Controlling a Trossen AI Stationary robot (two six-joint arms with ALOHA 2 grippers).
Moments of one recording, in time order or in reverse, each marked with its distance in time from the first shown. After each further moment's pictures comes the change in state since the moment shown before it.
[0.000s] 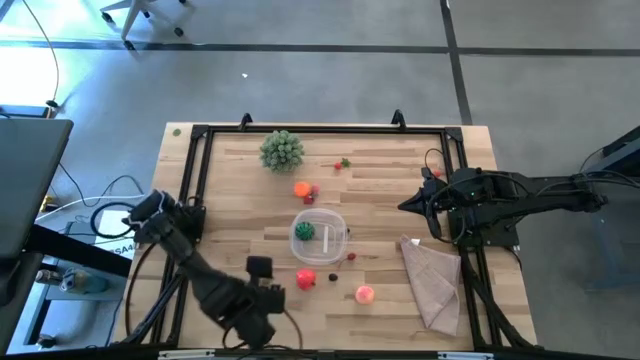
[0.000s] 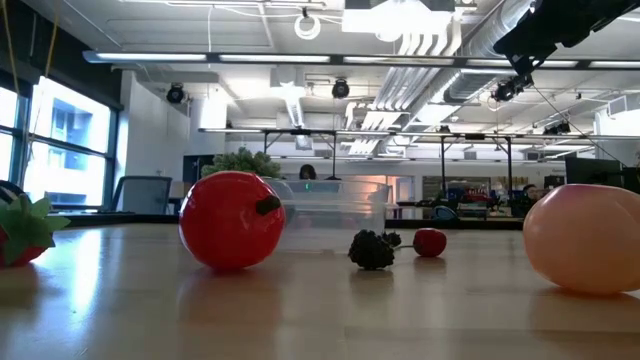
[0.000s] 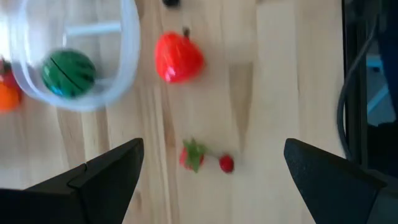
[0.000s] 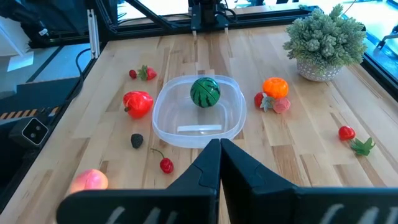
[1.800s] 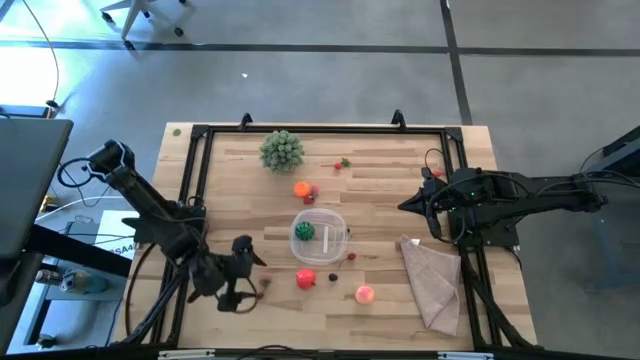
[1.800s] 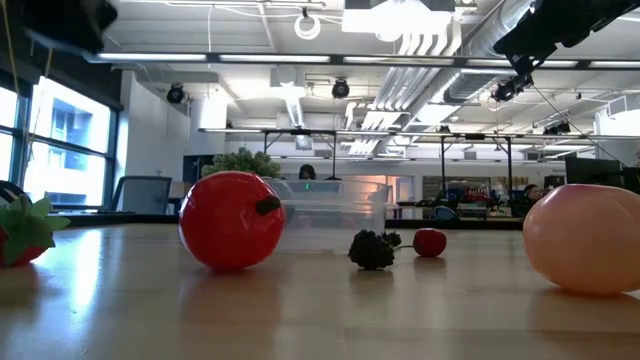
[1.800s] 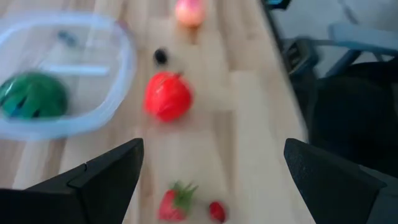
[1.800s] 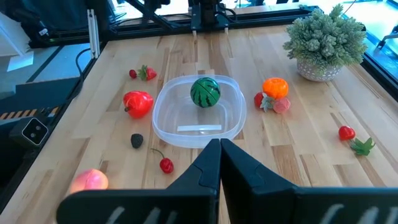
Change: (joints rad) left arm -0.025 -0.668 -1.007 0.992 -0.099 0.077; right arm 0.000 0.000 0.000 0.000 0.000 0.000
